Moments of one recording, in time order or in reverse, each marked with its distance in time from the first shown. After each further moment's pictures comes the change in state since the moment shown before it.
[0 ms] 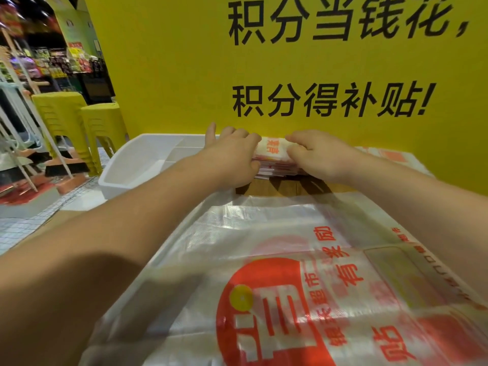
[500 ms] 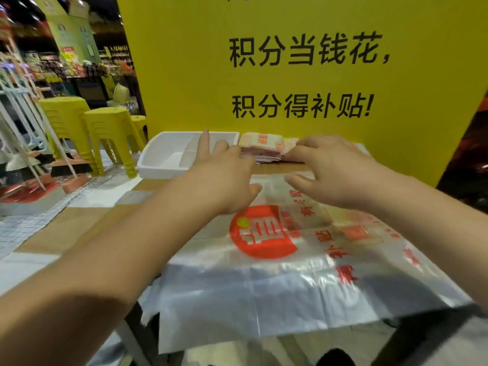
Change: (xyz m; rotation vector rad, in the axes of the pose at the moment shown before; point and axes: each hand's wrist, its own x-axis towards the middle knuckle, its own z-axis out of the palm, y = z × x) left_hand -0.170 0.046 -0.074 0.206 -0.081 0.040; right_hand -0.182 -0.062 -0.059 -0.294 0.073 -0.113
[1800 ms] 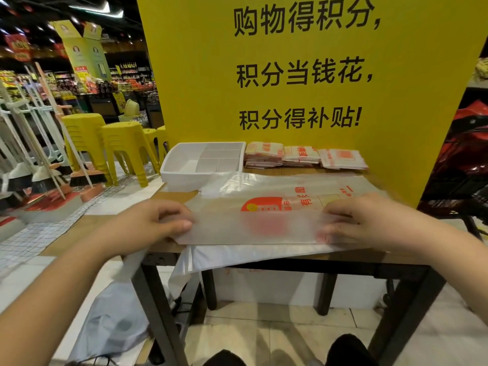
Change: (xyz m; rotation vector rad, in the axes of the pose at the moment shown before) left_hand -0.133 -0.102 0.043 -0.911 -0.064 -0.015; right_hand -0.106 0.008 -0.014 0.232 -0.307 0.025
